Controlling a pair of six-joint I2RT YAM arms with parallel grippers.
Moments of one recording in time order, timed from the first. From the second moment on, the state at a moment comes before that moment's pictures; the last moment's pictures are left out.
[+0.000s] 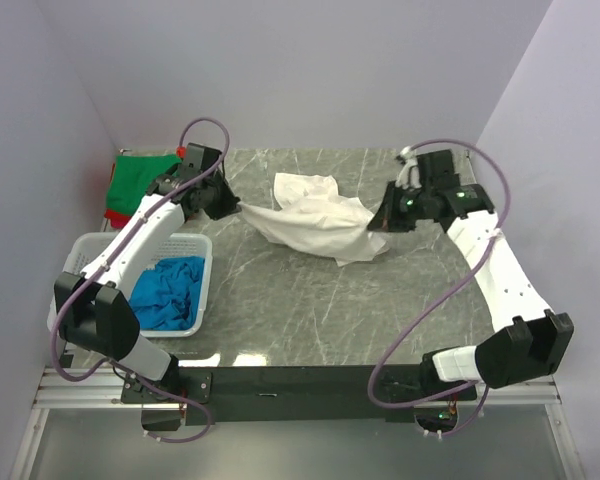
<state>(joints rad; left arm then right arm) -0.33 1.52 1.42 -0.72 -0.02 -0.83 0.19 1.34 1.38 -0.93 -0.40 0.35</state>
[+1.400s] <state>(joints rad) -0.85 1.20 1.00 -0.90 -0.18 -1.08 0.24 1.52 1.12 -0.78 -0.39 0.36</state>
